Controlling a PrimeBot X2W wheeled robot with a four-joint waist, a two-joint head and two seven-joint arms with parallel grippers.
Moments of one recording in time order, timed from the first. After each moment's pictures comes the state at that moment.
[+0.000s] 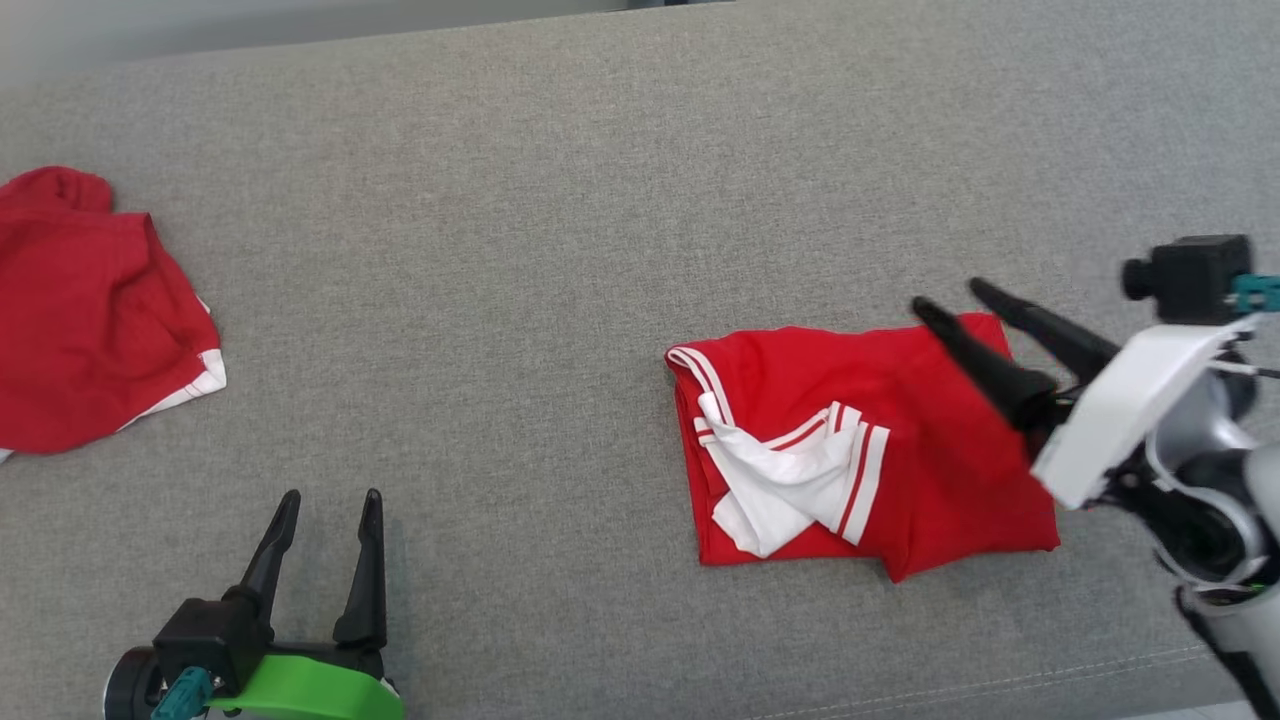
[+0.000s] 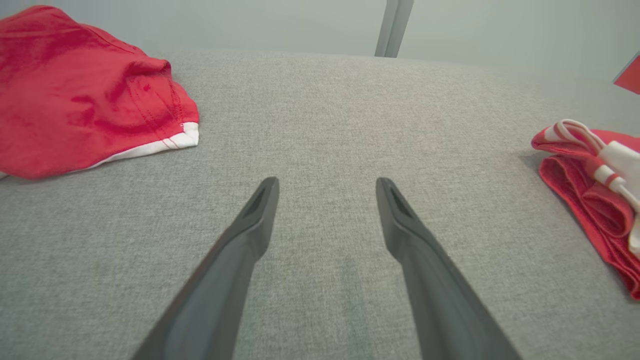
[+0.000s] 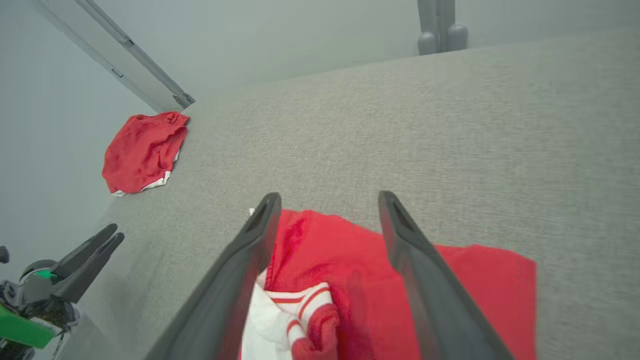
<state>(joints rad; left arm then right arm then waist) 0.02 0.28 -0.27 0.11 -0.43 0.05 -0.26 -0.34 -0.43 0.28 -0.10 0.84 0.13 0.39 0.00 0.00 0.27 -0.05</state>
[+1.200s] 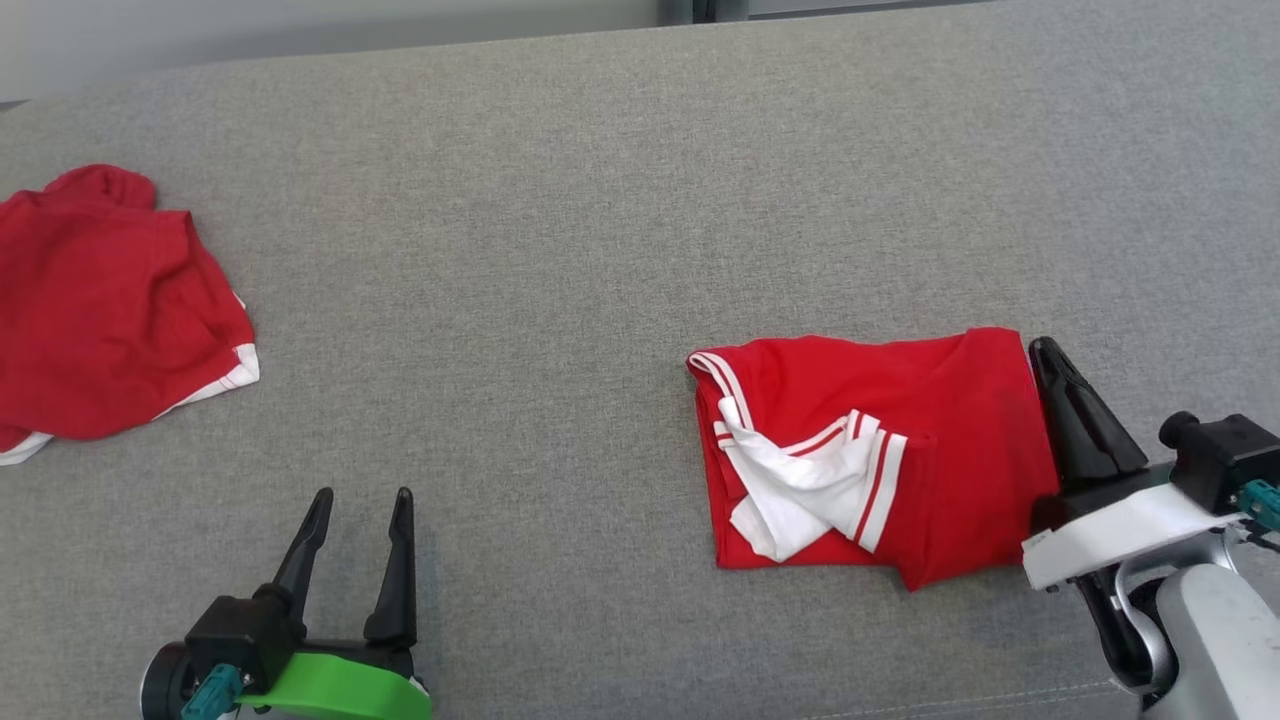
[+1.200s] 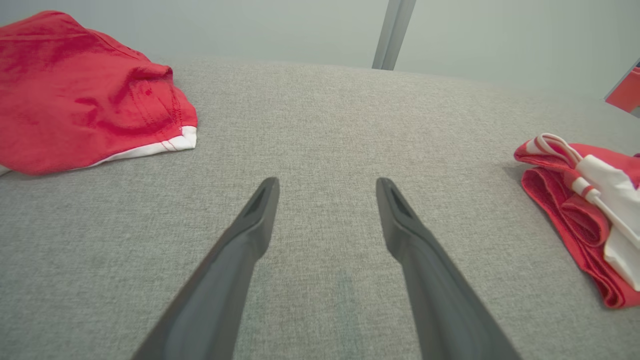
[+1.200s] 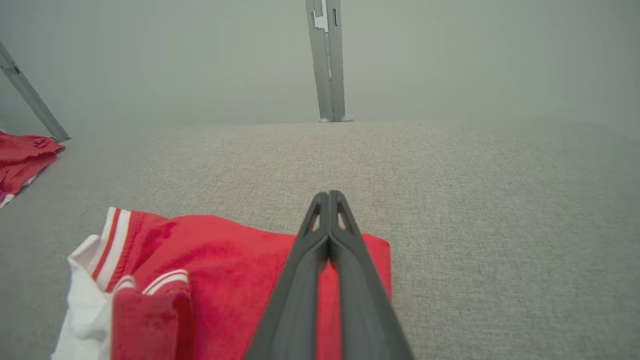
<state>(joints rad) 0.02 0.21 -0.24 0.13 -0.39 0.00 -0.26 -0.17 -0.31 0.14 0.18 0.38 0.13 -0.26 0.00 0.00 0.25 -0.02</state>
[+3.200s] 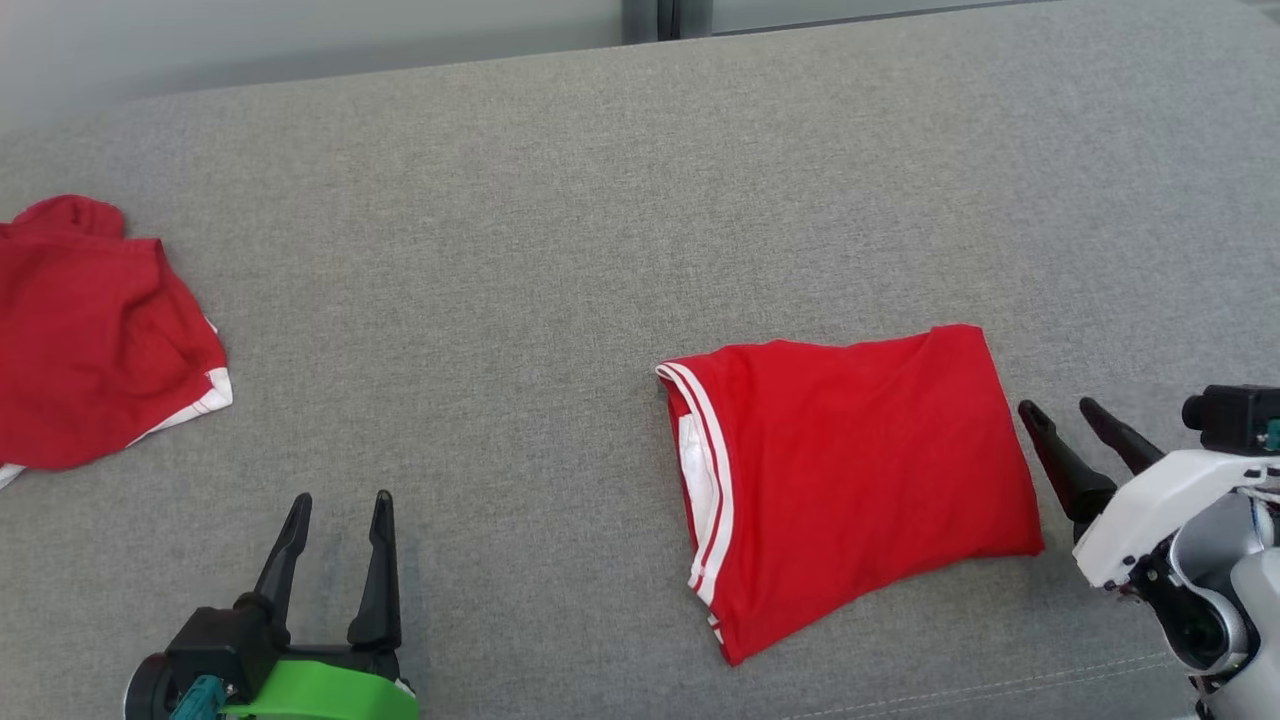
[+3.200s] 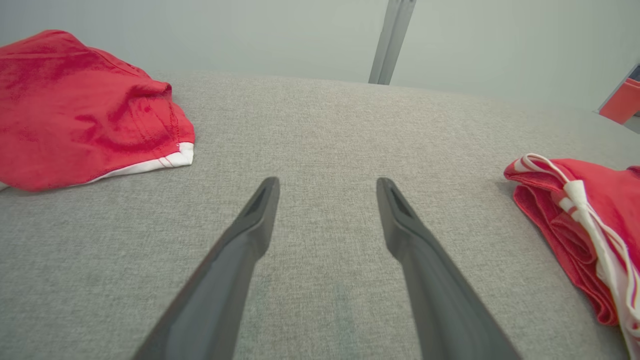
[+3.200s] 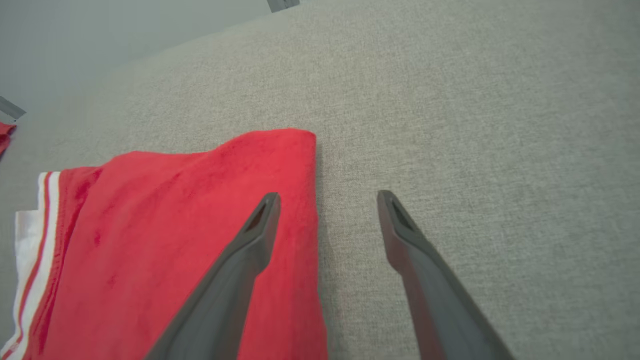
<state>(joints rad) 0.04 0.14 -0.14 0.12 -0.32 -0.05 -0.26 -0.20 -0.44 0.20 0.26 0.72 0.13 0.07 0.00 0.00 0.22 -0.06</state>
